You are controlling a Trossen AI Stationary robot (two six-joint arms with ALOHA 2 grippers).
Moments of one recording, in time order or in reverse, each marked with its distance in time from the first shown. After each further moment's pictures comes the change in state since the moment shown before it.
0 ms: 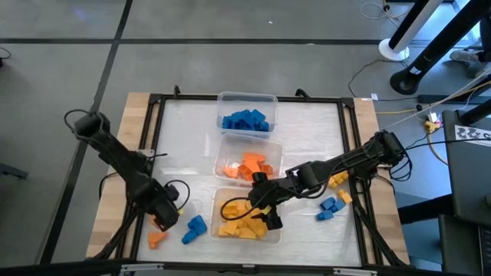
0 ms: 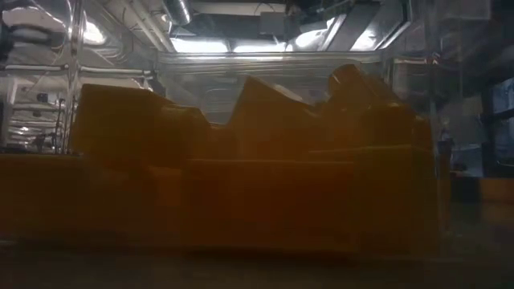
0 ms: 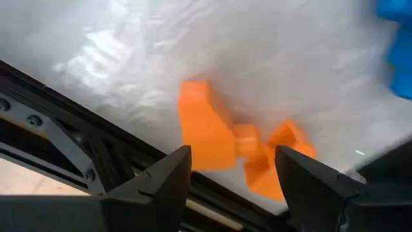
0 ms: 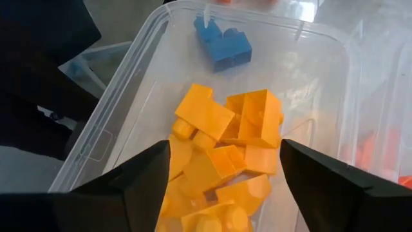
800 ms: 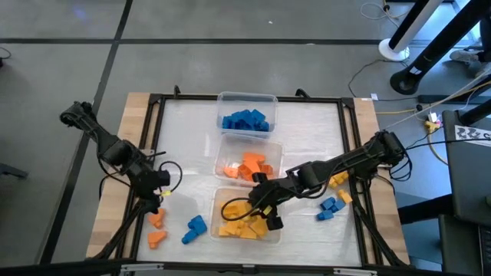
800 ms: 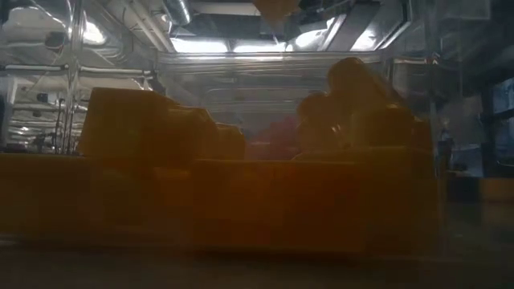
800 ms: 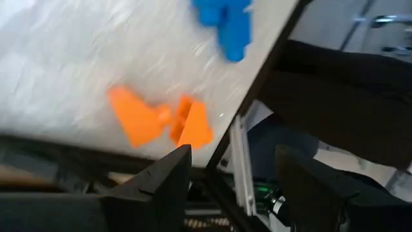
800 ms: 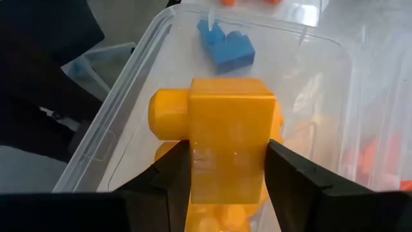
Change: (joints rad) left arm 0.144 -0.454 0.010 0.014 0.072 0.230; right arm 0.001 -0.003 0.000 0.006 -0.011 -0.010
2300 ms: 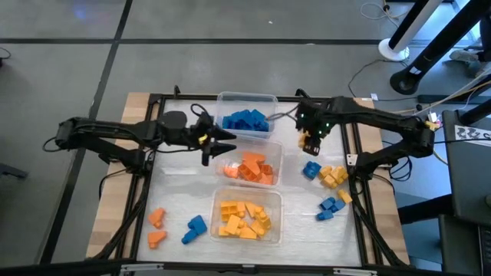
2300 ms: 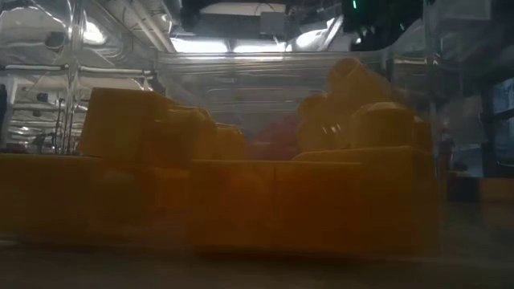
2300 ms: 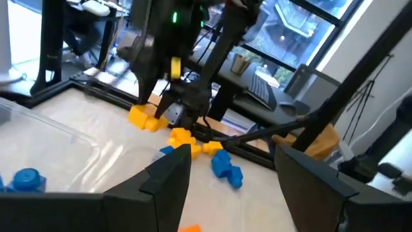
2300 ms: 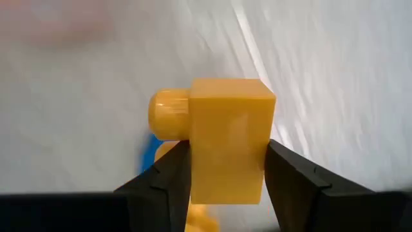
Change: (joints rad) left arm 0.687 0.216 0.000 1.124 -0.265 0.872; right arm -0.745 -0.391 -0.295 -0.740 -0.008 -0.139
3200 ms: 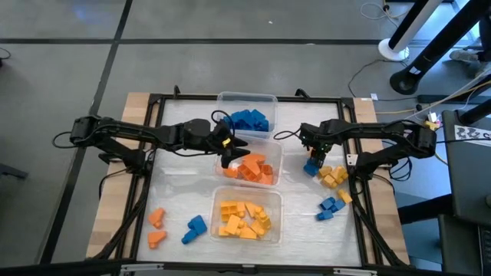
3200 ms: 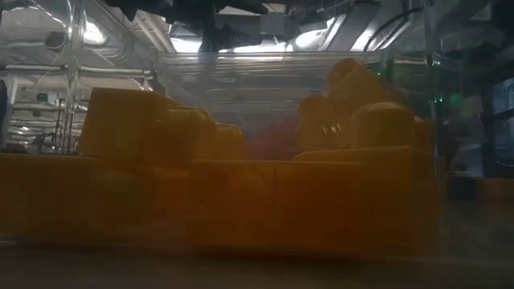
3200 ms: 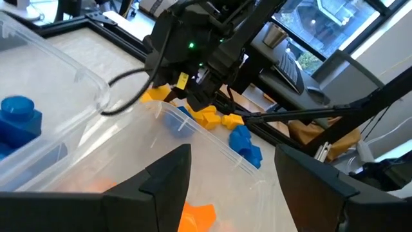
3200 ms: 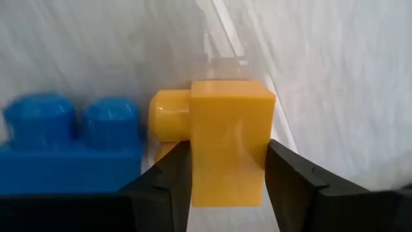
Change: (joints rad) left arm 0.011 0.219 0.001 0.074 -0.024 -0.138; right arm -0.001 0.002 -0.525 0.359 0.155 0.059
